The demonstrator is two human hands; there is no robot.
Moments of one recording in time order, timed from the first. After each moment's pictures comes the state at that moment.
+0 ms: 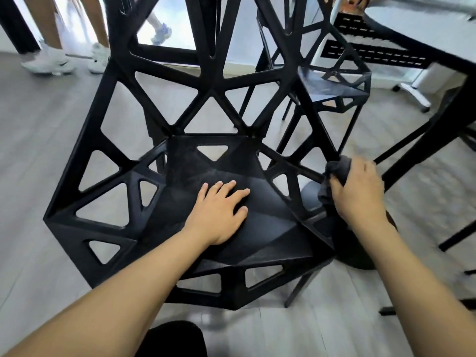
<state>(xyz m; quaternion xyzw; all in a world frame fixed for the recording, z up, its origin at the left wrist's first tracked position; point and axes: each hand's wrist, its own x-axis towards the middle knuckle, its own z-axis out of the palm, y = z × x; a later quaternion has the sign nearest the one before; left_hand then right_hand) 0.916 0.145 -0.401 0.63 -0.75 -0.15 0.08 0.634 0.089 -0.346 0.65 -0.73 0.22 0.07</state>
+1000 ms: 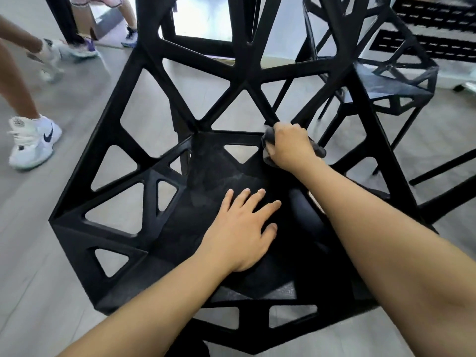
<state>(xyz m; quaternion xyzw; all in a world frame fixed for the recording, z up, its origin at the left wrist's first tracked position) 0.916 0.148 -0.402 0.63 -0.76 -0.14 0.08 0.811 -0.066 -0.382 0.83 -0.54 0.11 0.06</state>
